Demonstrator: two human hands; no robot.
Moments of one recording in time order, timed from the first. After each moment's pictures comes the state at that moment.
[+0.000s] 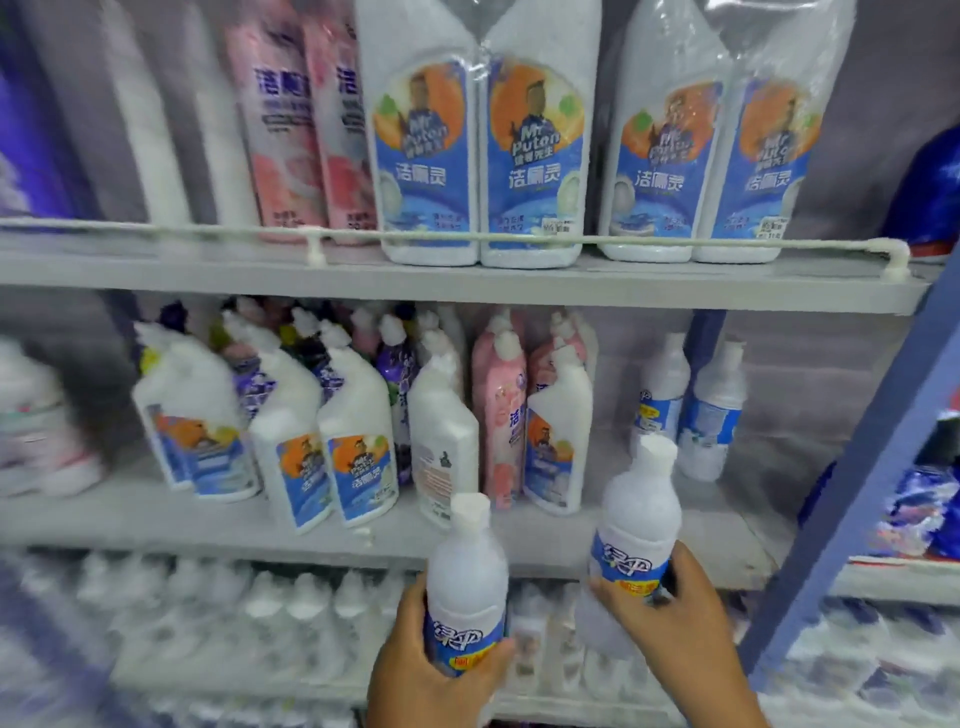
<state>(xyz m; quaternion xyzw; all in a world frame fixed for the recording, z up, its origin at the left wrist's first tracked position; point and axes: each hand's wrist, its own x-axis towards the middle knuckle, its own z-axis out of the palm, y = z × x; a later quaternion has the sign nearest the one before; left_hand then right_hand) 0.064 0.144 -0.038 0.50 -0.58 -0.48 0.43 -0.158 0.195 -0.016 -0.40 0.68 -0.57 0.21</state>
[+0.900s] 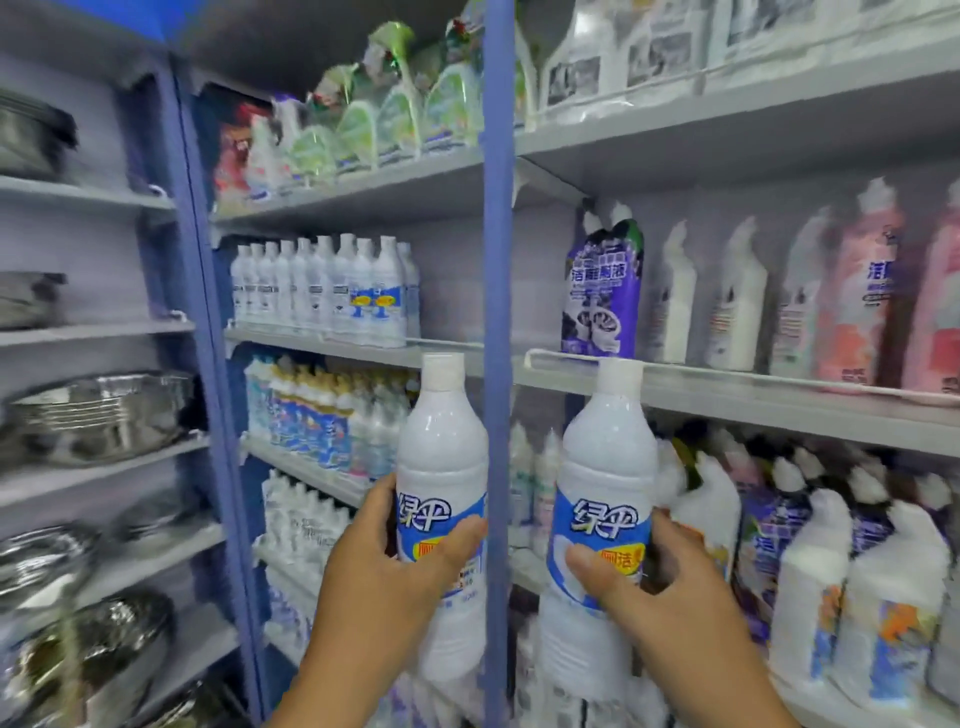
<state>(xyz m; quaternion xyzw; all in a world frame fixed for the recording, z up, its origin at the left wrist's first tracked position) 0.566 0.151 0.152 0.52 -0.51 -0.23 0.65 0.351 0.127 0.151 -0.61 0.38 -0.56 0.41</state>
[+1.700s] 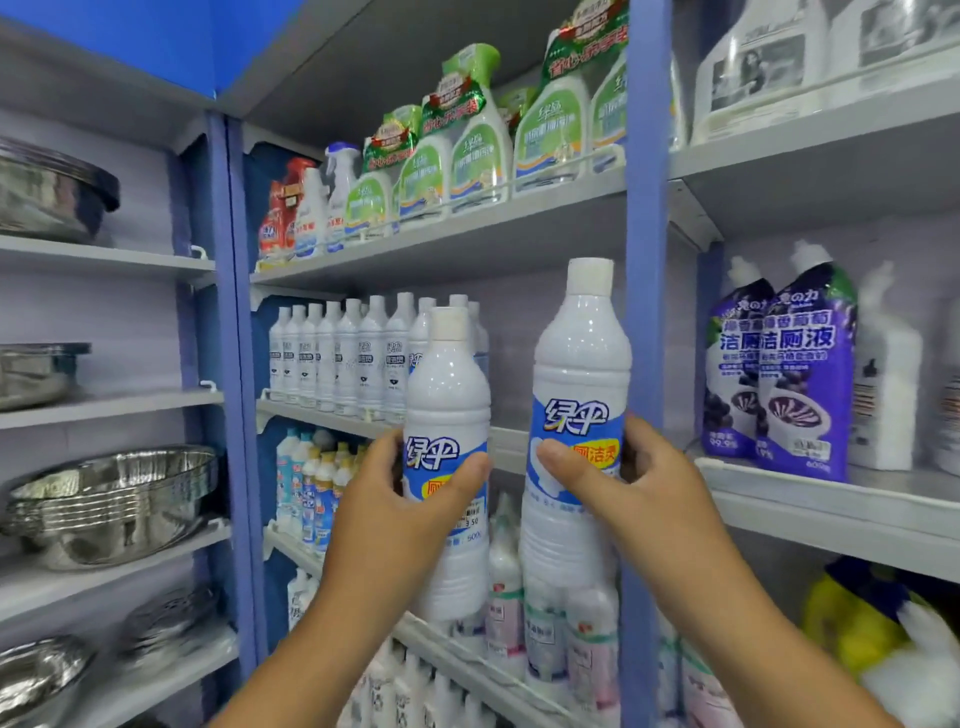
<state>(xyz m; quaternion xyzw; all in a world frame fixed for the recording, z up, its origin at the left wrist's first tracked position) 0.728 -0.042 0.246 0.52 -0.52 -0.11 0.67 0.540 -0.075 0.266 -0.67 0.27 -0.59 0.37</state>
